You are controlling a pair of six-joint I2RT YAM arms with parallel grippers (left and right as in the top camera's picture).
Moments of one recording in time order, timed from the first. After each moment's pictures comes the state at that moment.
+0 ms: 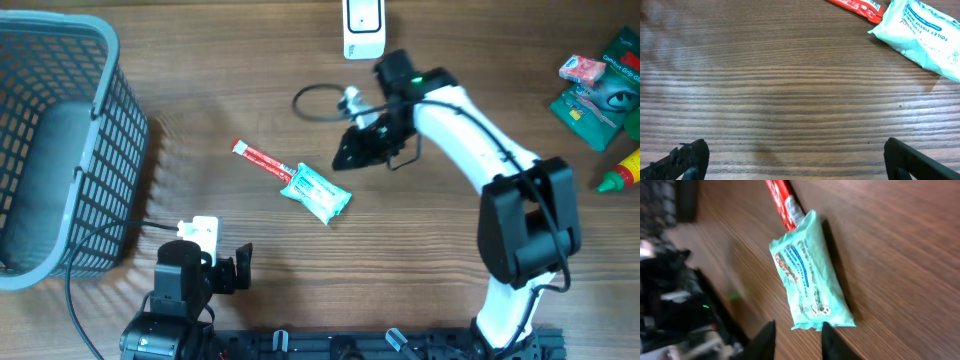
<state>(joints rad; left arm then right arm) -0.16 0.33 0.27 -0.78 0.02 -0.13 0.40 2.00 1.52 -1.01 -0.67 -0.06</state>
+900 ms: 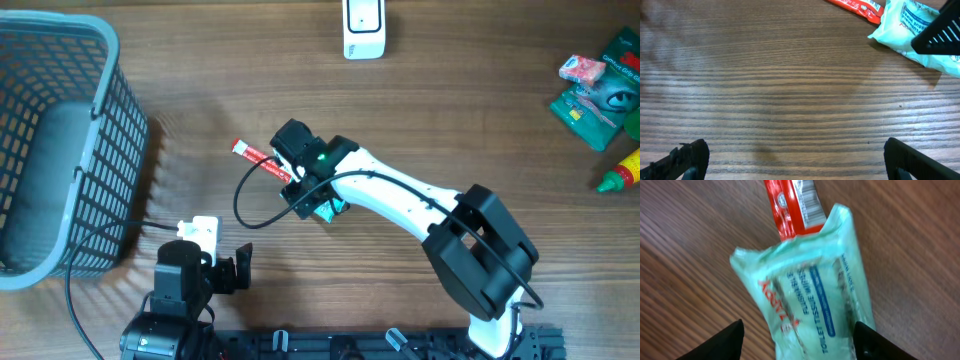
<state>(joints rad) -0.16 0.33 0.27 -0.78 0.02 -0.13 0.82 2.00 1.41 -0.73 -0.01 0.09</state>
